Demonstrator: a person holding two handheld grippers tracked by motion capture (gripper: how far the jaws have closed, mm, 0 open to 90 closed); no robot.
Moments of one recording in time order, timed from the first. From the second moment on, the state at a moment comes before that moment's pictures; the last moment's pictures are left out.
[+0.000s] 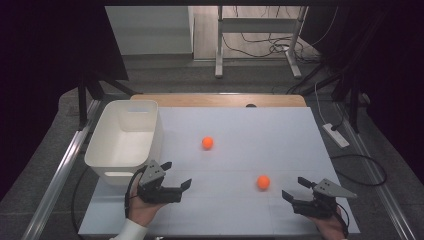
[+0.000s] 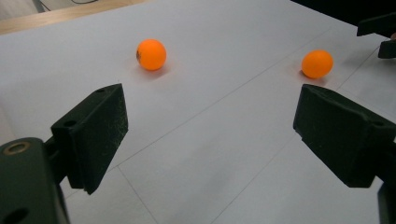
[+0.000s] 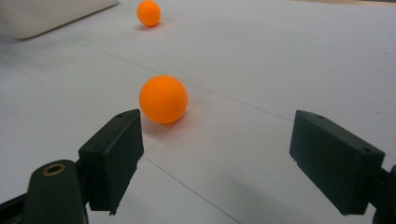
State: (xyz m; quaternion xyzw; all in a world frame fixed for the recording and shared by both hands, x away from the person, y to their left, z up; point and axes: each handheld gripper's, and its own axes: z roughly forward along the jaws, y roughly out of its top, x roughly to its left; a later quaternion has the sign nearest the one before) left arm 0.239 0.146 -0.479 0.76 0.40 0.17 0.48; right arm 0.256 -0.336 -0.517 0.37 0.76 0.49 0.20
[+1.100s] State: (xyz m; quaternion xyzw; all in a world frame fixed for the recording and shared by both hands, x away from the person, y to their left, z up) left arm 0.267 0.117 -0.461 0.78 0.39 0.18 0.47; right arm 0.262 -0.338 -0.518 0.37 0.76 0.51 0.18
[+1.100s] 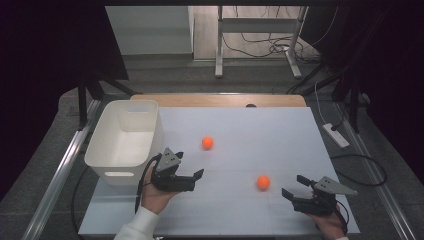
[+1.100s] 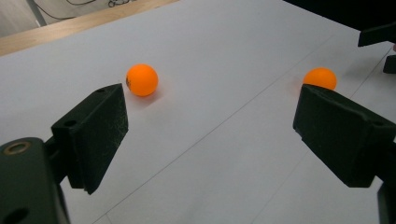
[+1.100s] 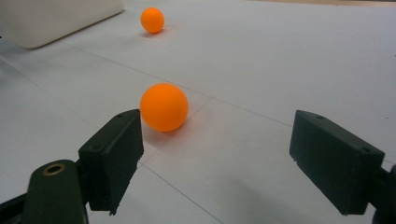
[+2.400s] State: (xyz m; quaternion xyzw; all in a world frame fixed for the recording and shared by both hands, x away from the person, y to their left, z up) left arm 0.320 0.100 -0.470 0.76 0.41 0.15 0.47; right arm 0.266 -0.337 -0.519 0.37 0.76 0.50 0.20
